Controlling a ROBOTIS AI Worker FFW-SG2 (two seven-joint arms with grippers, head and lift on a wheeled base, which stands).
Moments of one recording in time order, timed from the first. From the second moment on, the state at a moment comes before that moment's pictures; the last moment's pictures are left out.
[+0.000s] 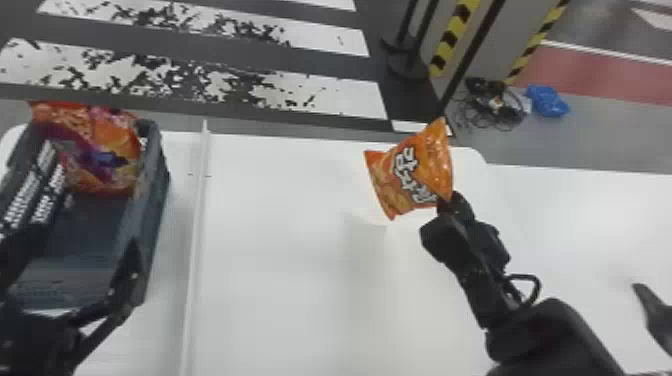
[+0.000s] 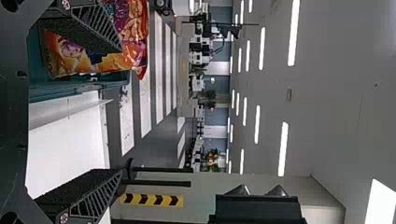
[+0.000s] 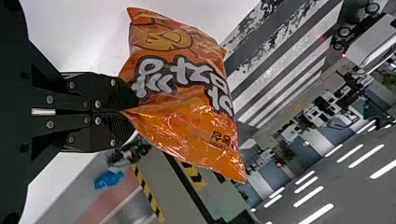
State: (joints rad) left arm 0.76 0.12 -0.01 -2.08 0.09 -0.30 -0.14; right arm 0.43 -0.41 0.10 -2.06 0.59 0.53 -0.05
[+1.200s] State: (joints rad) left arm 0.75 0.12 -0.01 -2.04 0.11 -0.32 -0.14; right arm 0.57 -0.52 0.41 -1.86 1.05 0.48 -0.26
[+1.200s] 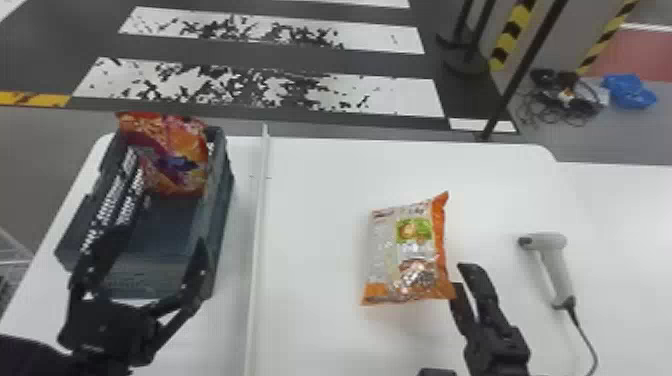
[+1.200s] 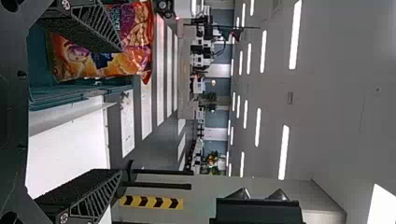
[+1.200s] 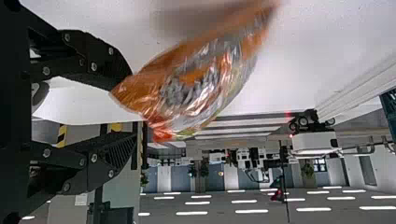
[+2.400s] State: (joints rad) left arm 0.75 0.12 0.00 -2.04 0.11 -0.32 -0.15; right arm 0.52 -0.39 -0.04 -2.05 0.15 0.44 0.05
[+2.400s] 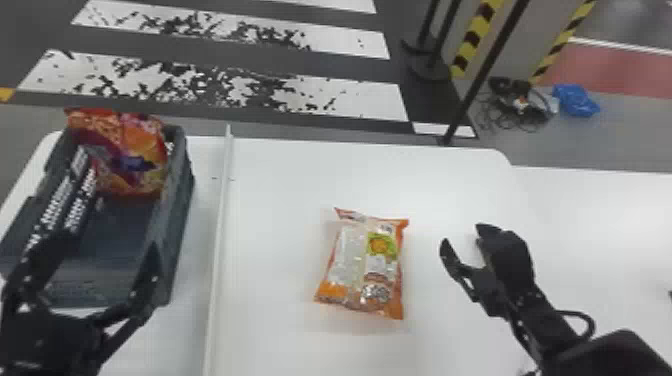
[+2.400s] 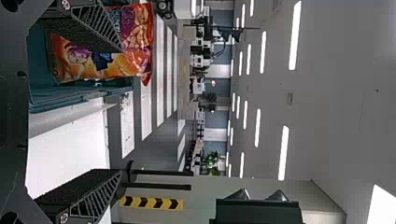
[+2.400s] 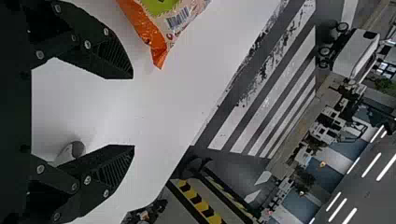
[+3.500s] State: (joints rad) left arm 0.76 0.11 0.00 -2.04 0.11 -0.32 -0.15; right arm 0.46 -0.26 0.03 -2.07 -0.08 0.47 0.36
